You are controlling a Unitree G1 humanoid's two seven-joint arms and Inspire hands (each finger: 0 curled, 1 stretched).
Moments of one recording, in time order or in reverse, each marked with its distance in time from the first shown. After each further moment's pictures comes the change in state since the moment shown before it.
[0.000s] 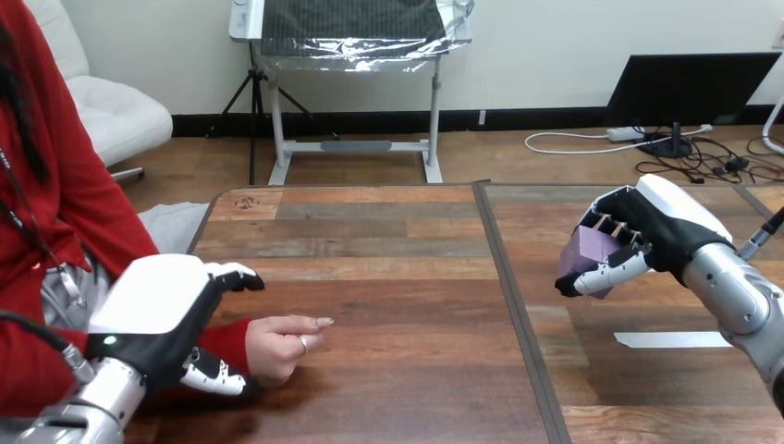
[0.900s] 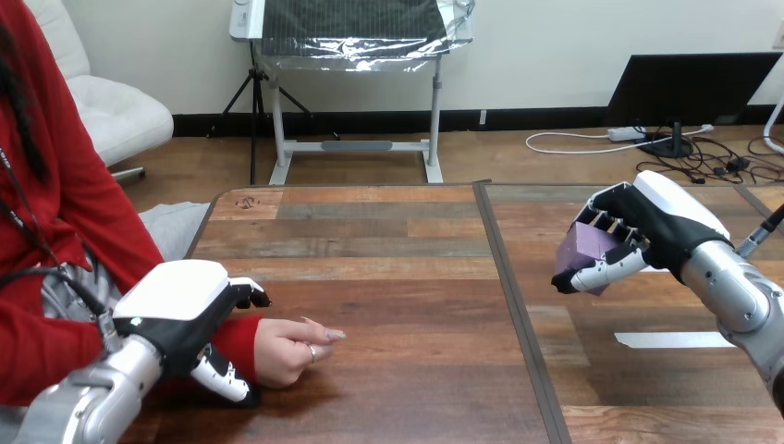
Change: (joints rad) left arm -0.163 0.034 -0.123 0.140 0.006 0.080 -0.157; right arm 0.000 0.000 -0.003 -0.007 0.011 -0.019 0.003
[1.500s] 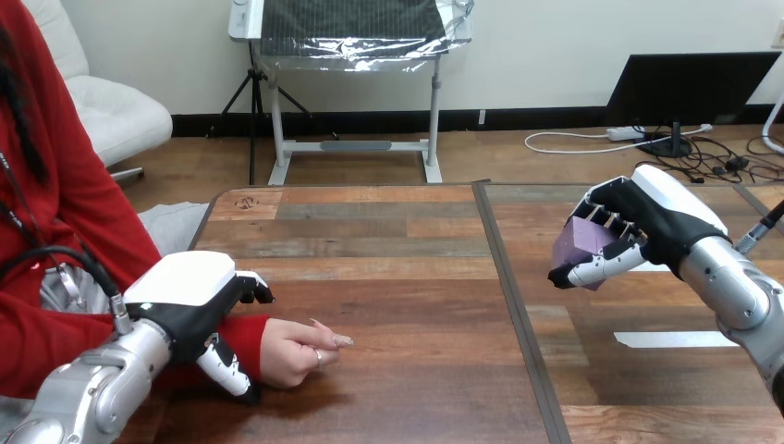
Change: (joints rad) left arm -0.077 0.005 -0.055 0.044 -0.012 0.055 -0.040; right arm 0.000 0.000 -0.001 -0.013 0.015 -0.010 0.005
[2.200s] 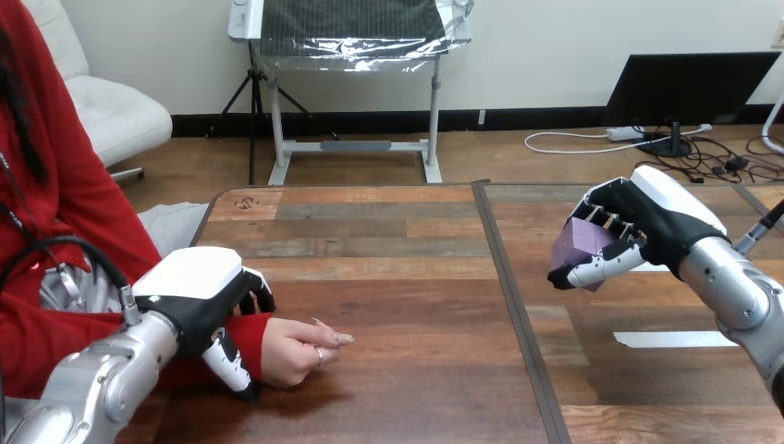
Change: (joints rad) left arm -0.042 0.000 -0.038 0.022 -0.012 0.027 -0.020; right arm 0.000 0.000 0.000 0.000 0.001 0.000 0.005
